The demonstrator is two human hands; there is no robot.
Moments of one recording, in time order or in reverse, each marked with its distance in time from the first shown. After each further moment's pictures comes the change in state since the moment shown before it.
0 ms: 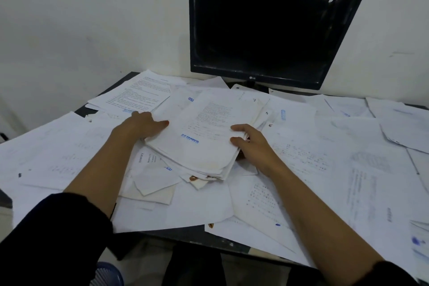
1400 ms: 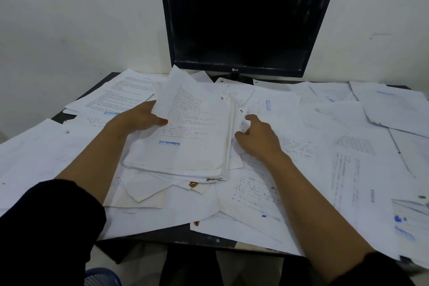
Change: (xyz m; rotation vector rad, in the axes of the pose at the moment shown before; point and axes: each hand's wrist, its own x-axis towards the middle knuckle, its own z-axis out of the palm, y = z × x) left_hand -0.011 0.051 -0.001 -0.364 -0.176 0.350; right_hand 0.006 0.007 -0.036 -0.726 0.247 -0.047
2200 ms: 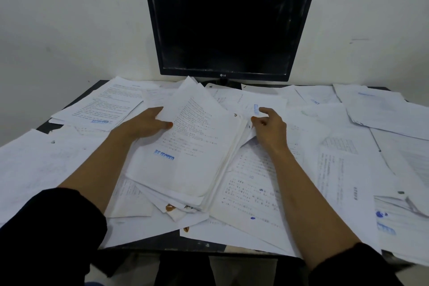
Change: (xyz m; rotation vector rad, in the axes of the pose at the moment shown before) left_hand 0.005 0.019 0.025 -0.013 0.019 0.059; right_hand 0.025 0.035 -0.024 0.473 0.334 0.095
